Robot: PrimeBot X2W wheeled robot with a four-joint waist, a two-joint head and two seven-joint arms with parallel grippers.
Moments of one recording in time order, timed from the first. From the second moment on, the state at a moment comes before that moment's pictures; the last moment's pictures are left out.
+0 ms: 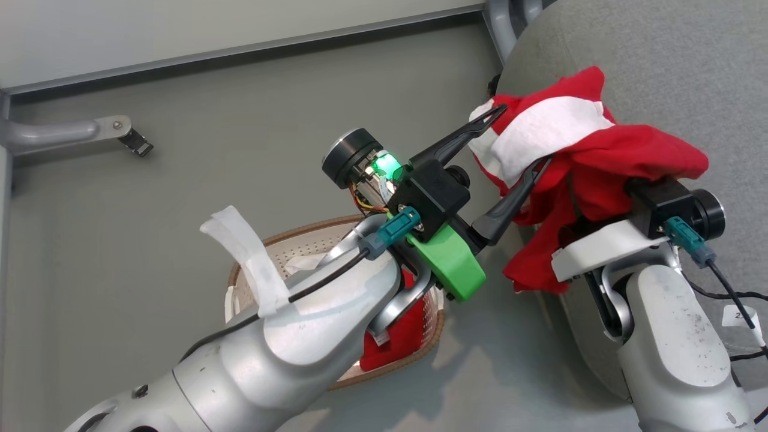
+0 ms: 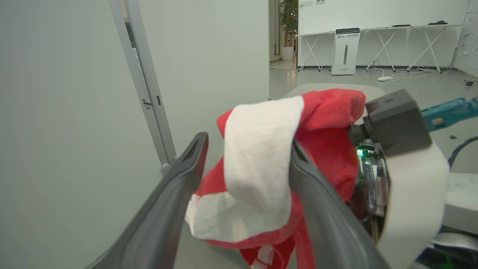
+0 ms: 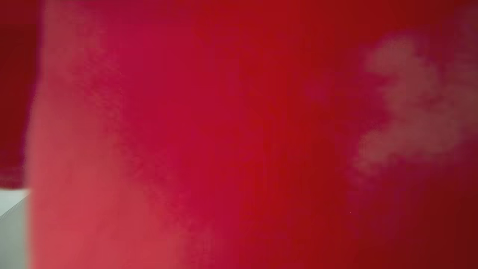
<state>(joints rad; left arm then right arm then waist) -0.88 0.09 -1.04 0.32 -0.56 0.04 -0.22 -0.45 -0.05 0.07 0.29 0.06 0.13 -0.26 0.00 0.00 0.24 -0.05</state>
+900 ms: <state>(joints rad) -0.88 0.19 -1.05 0.30 -0.55 0.06 -0.20 -0.36 -0.05 -0.15 0.20 0.10 0.13 -0.26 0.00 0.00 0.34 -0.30</state>
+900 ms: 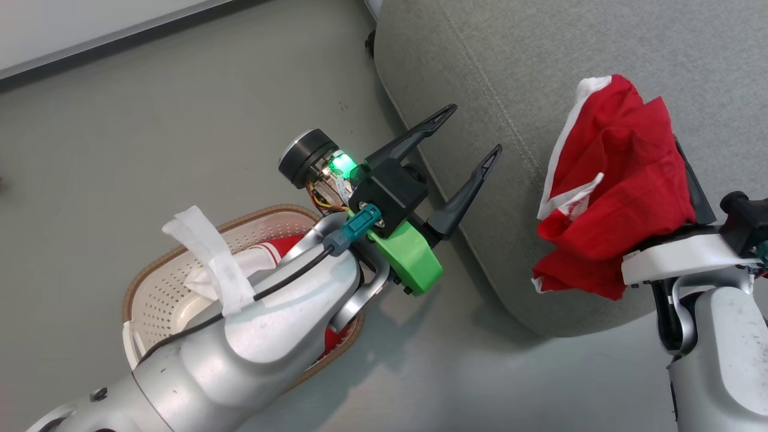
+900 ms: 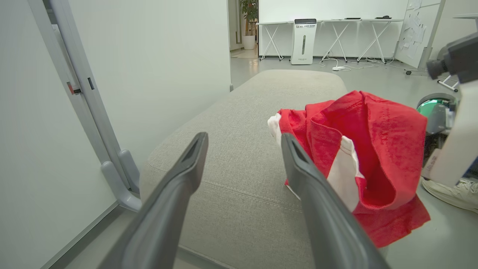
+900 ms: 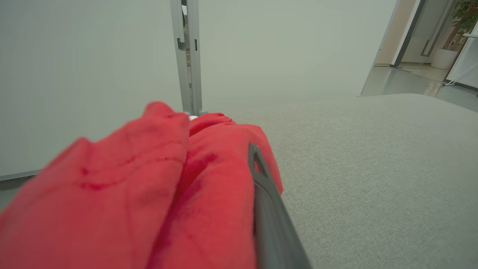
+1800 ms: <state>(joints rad) -0.89 0.21 -1.07 0.28 -0.54 0.07 -0.21 -0.42 -0.05 -0.24 0.08 0.14 0.13 -0.26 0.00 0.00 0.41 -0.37</state>
